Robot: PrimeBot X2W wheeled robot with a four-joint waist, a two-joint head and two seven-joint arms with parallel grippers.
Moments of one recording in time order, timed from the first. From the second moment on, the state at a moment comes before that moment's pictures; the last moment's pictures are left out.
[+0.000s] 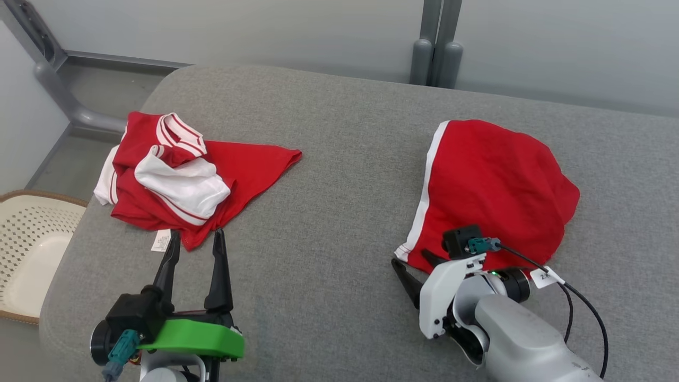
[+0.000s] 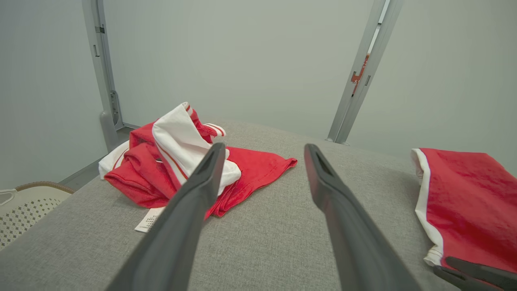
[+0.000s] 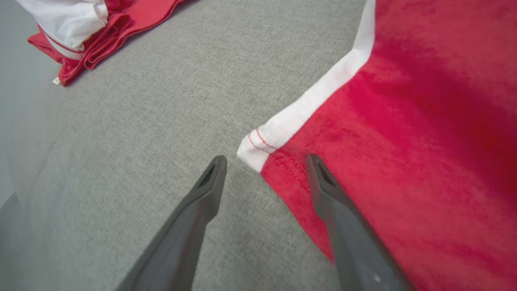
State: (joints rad) left arm -0.06 0.05 -0.14 0.15 -0.30 -0.03 -0.26; right arm -0.56 -0.05 0.65 0.94 0.61 0.13 -0.07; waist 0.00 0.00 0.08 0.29
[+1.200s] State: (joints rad) left arm -0.03 0.05 -0.09 0.18 -0.29 -0.04 -0.26; right arm -0.41 -0.53 0.98 0.21 1.00 0.13 0.15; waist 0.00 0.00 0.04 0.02
